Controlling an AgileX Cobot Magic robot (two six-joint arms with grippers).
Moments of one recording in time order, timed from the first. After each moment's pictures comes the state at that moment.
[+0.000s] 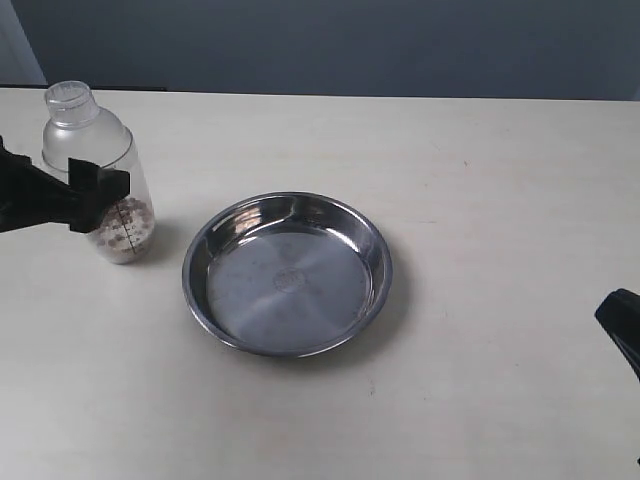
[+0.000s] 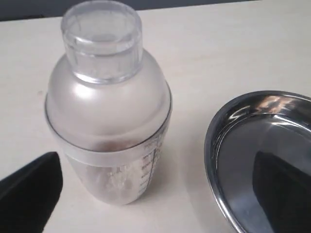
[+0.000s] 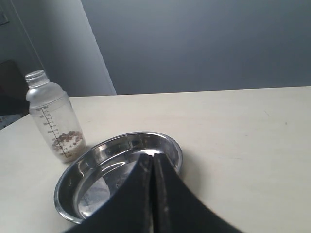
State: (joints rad) left arm 0.03 1.18 -0.50 -1.74 0.19 1.73; right arm 0.26 0.04 0.00 1.14 0.29 -0.85
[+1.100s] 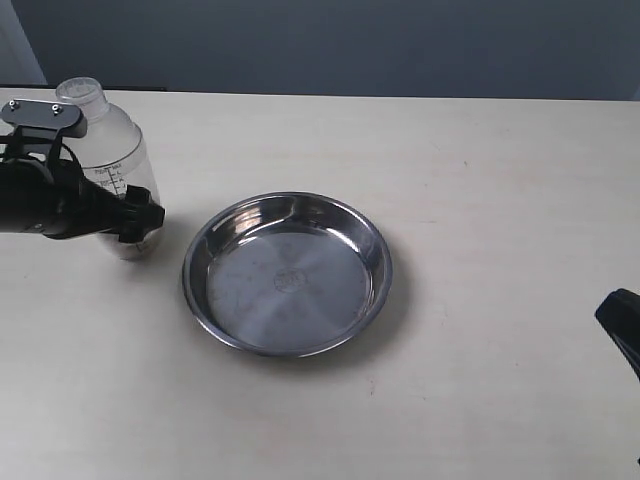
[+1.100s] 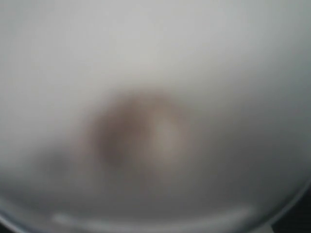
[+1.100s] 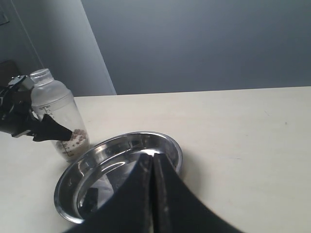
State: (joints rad) left arm 0.03 1.64 -0.69 -1.74 0.17 1.75; right arm 0.26 0.04 0.00 1.14 0.29 -0.85
